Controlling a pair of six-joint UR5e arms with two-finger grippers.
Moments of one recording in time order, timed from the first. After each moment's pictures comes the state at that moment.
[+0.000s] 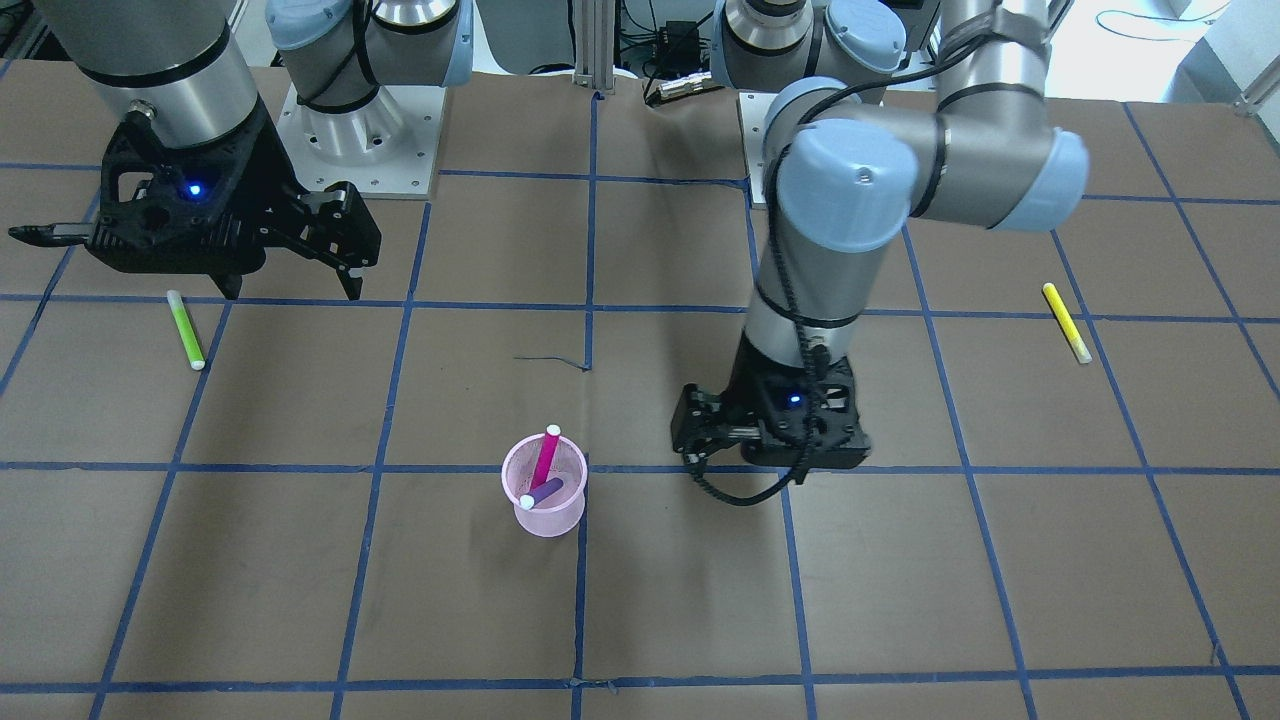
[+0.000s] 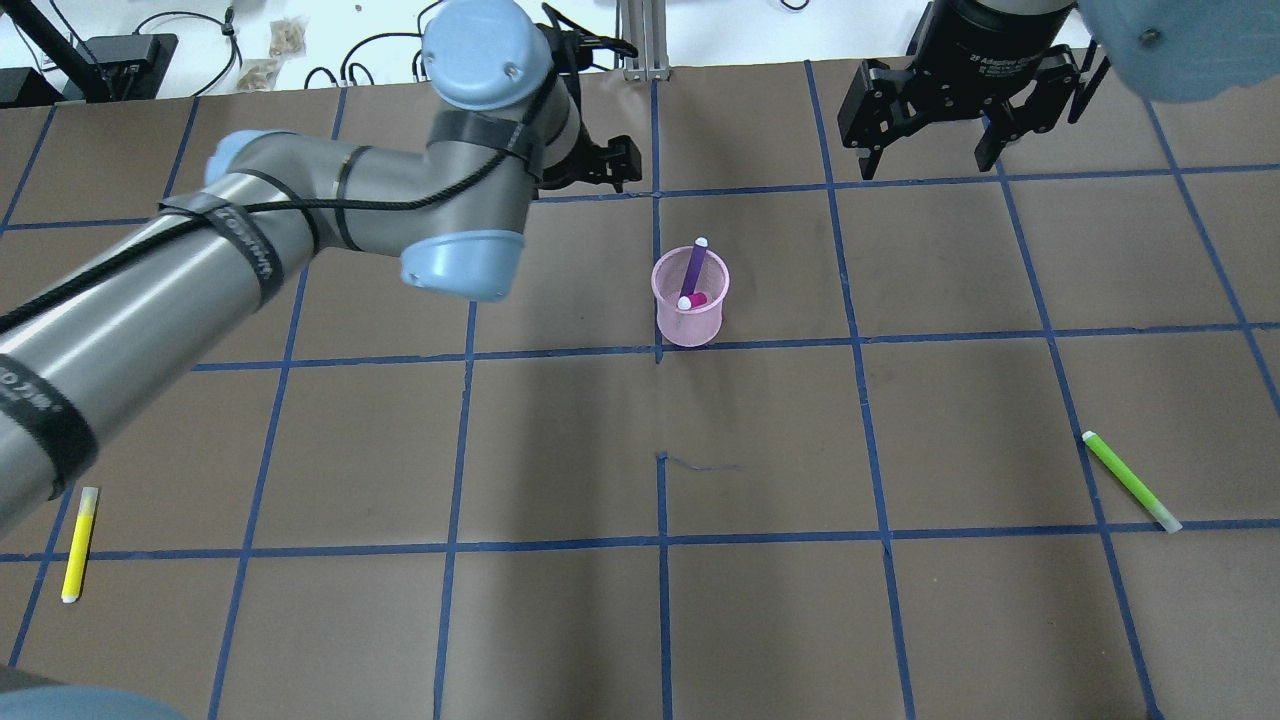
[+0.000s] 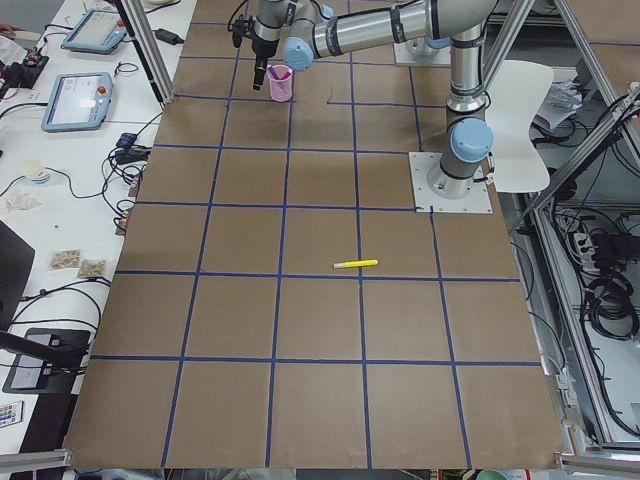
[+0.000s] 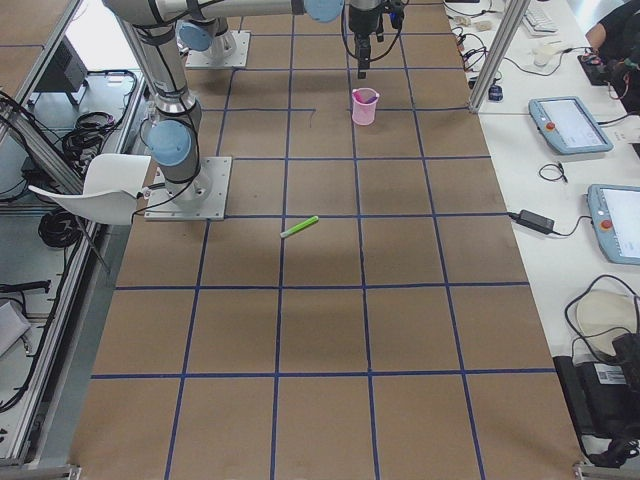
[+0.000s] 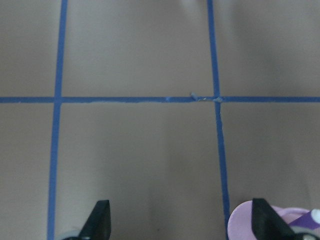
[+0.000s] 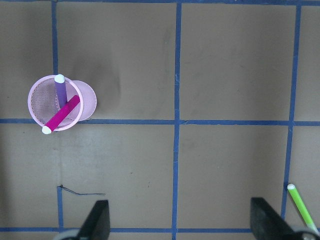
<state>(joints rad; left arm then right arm) -1.67 -1.85 -1.60 -1.05 1.55 -0.10 1.61 -1.47 1.43 -1.57 -1.58 0.01</state>
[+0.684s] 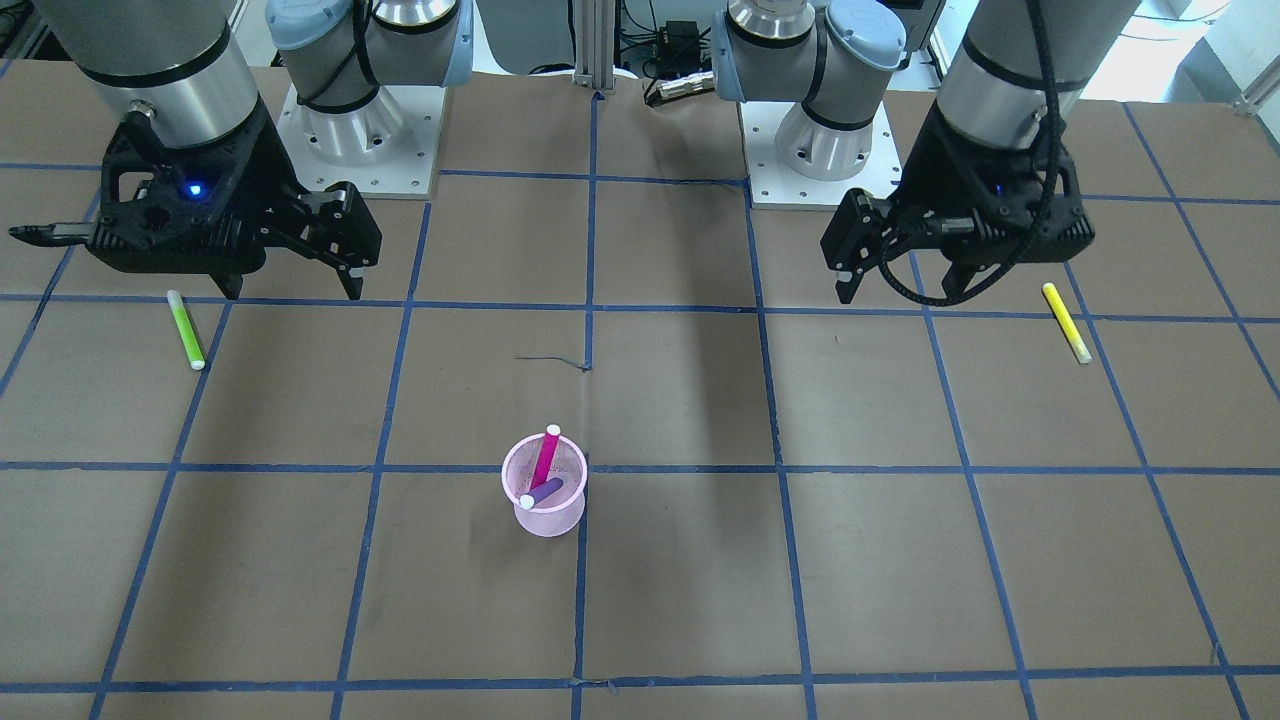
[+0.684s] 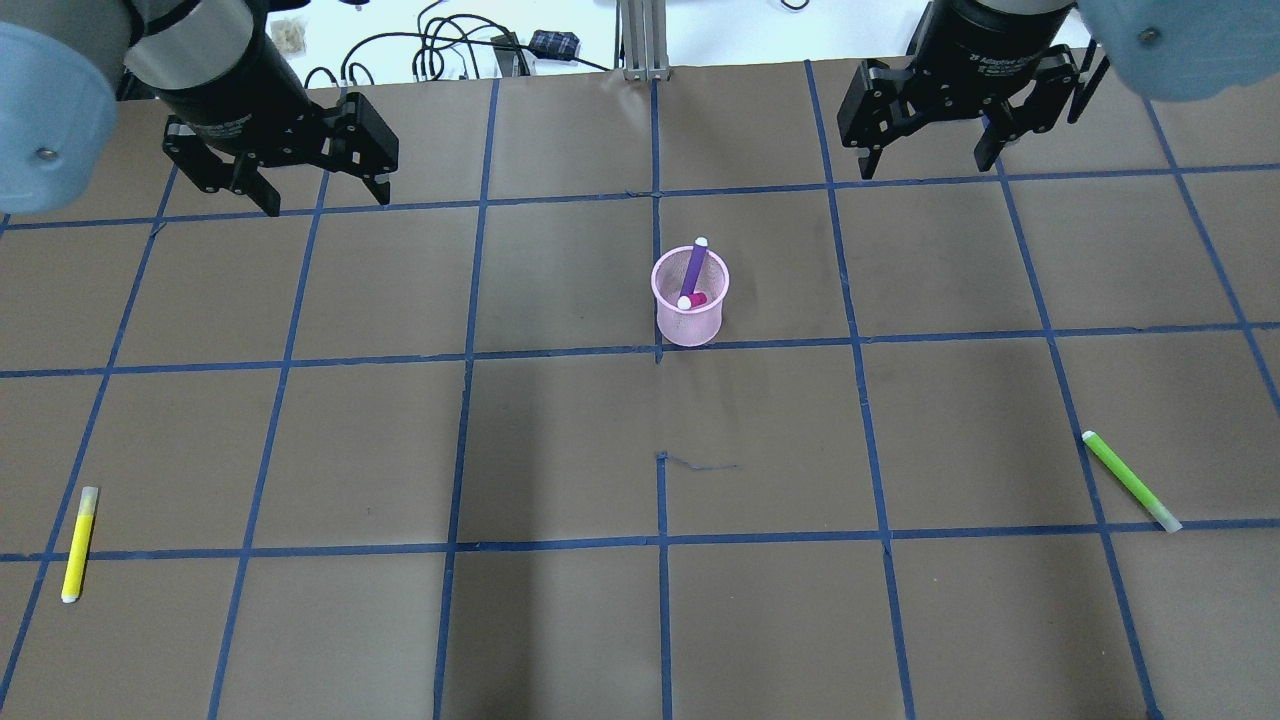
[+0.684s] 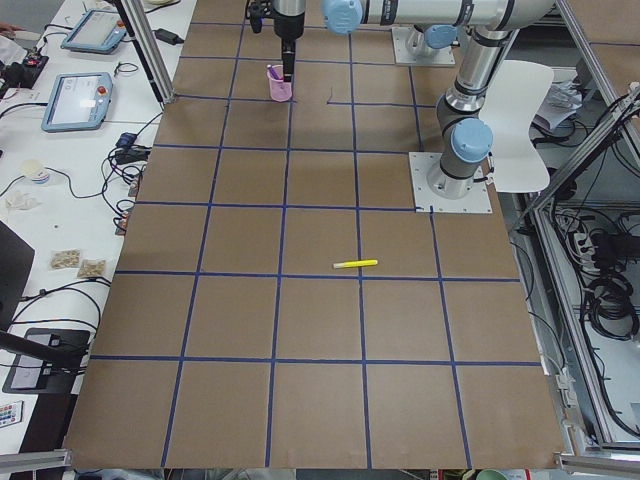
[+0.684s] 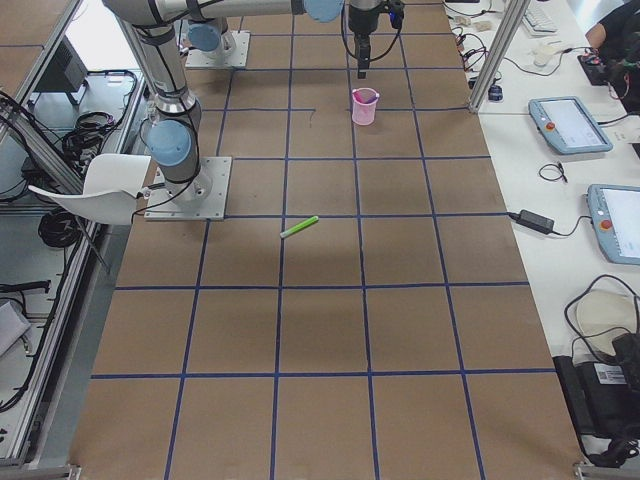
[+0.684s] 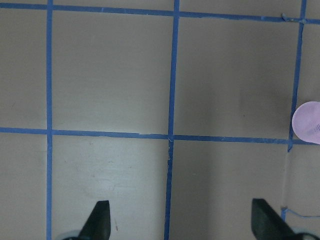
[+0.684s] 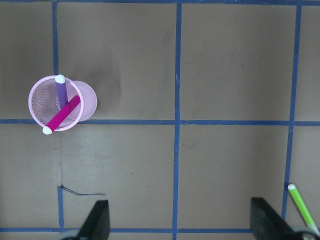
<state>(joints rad) -1.54 -1.59 -1.53 -1.49 1.57 -0.03 1.61 -1.47 1.43 -1.57 -1.58 0.02</state>
